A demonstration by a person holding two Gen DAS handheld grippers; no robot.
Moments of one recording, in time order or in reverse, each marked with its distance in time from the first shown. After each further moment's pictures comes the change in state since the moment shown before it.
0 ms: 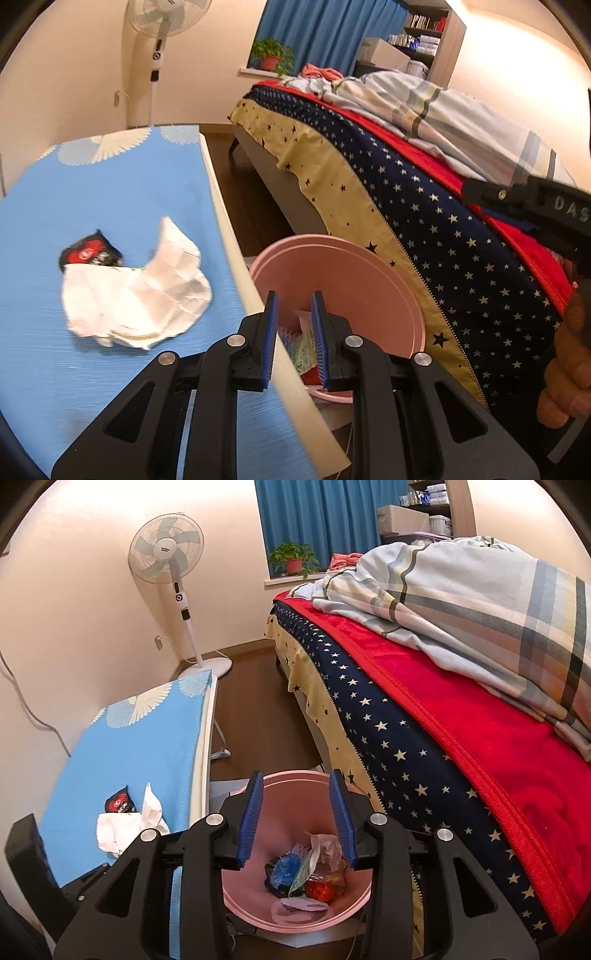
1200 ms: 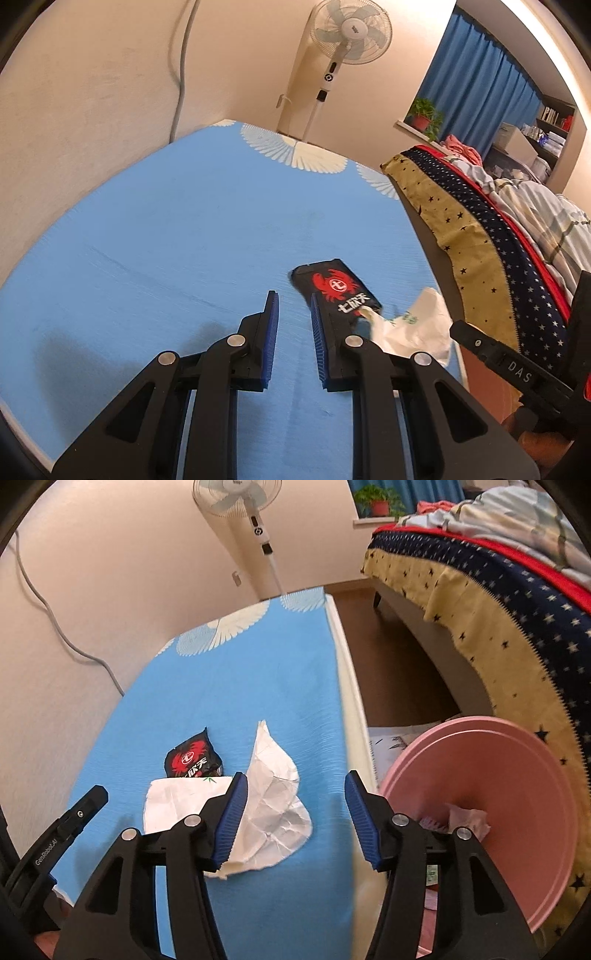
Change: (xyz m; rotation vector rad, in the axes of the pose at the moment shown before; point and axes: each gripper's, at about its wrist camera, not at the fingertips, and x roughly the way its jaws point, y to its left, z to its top) left arm -0.049 0.181 -0.008 -0.405 -0.154 0.371; right arm 0.138 0.145 -0.054 -0.078 0.227 0.299
